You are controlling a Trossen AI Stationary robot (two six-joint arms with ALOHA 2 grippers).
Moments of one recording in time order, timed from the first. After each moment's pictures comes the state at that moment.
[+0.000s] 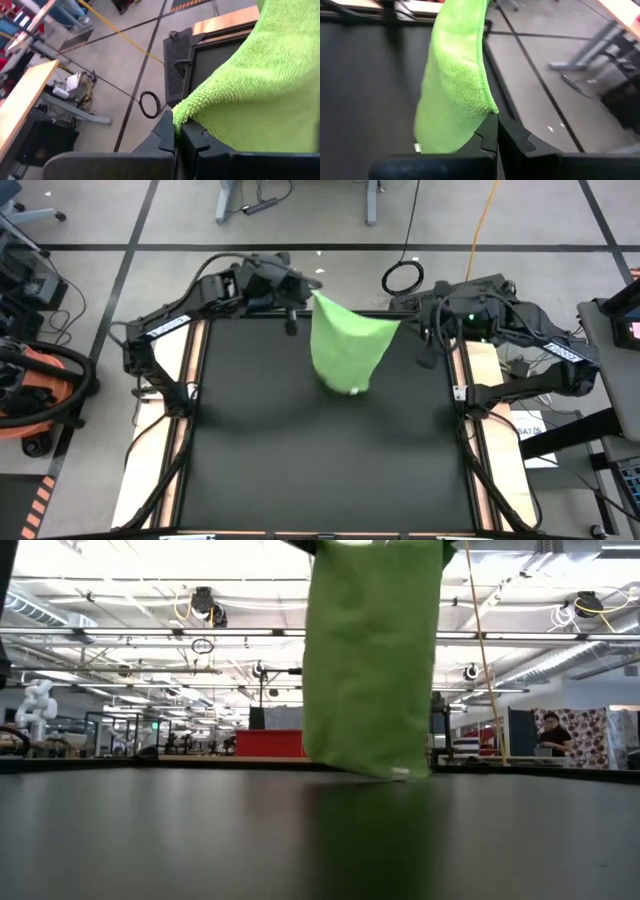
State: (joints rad) left arm 0.31 1.63 1.97 -0.83 -0.23 0.48; right arm -0.22 1.08 1.52 -1.00 0.24 -0.17
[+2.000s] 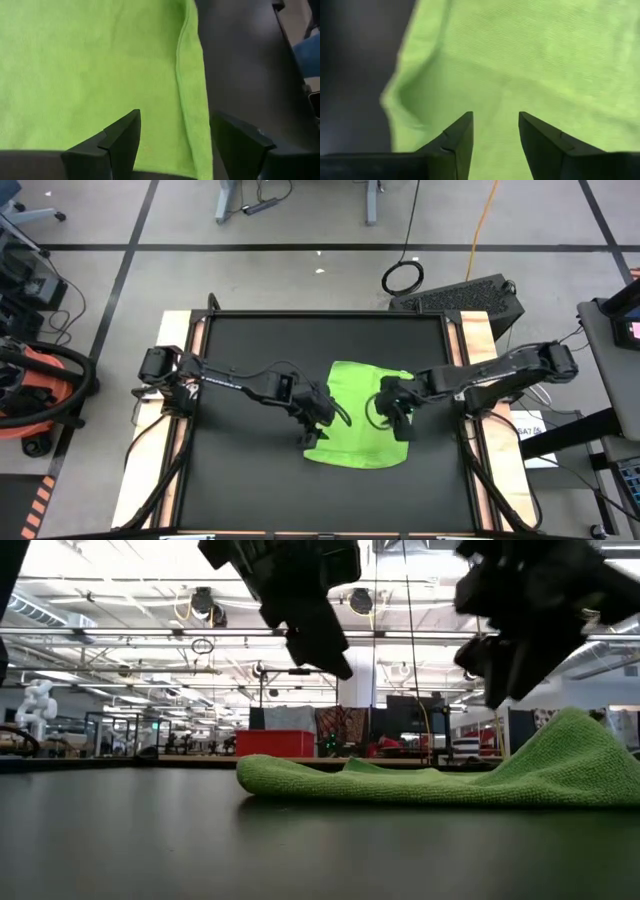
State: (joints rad) left arm -0.10 1.79 1.31 -0.40 0.25 -0.07; right arm 0.09 1.27 0.78 -0.58 -0.12 -0.01
